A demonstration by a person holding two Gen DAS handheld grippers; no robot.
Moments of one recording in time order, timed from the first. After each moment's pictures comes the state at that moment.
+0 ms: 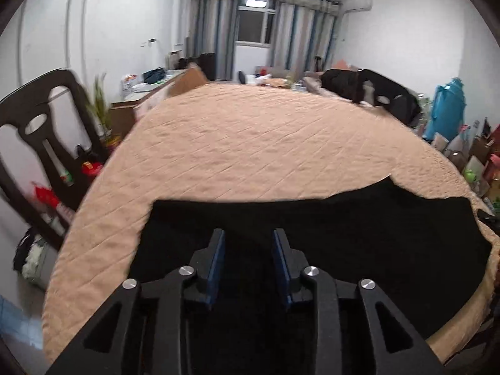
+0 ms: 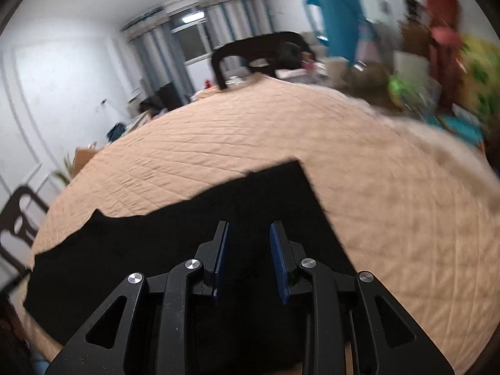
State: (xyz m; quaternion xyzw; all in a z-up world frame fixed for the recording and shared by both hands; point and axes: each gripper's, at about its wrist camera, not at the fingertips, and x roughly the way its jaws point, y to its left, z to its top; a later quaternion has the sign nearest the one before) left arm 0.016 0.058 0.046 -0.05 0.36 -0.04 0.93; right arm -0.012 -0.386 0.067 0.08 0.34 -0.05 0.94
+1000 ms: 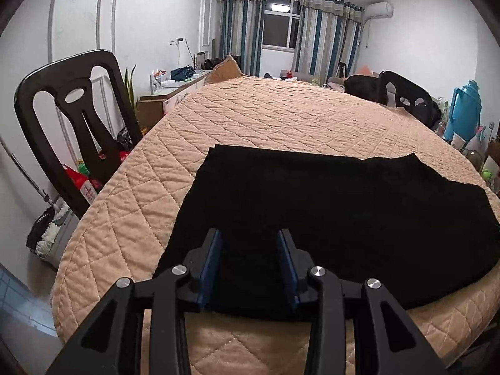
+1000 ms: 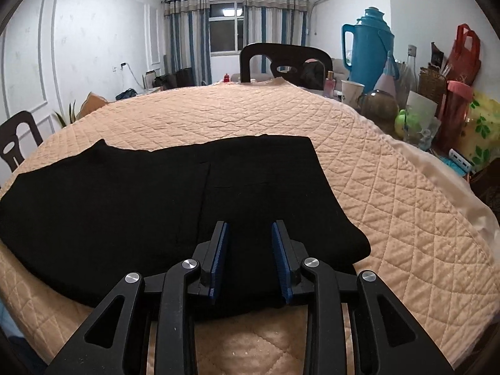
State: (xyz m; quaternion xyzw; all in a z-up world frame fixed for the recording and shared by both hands) left arm -0.035 0.099 0.008 -0.05 0.35 0.04 0.93; right arm -0.070 -0.371 0.033 -0.02 0.32 -0.05 0.95
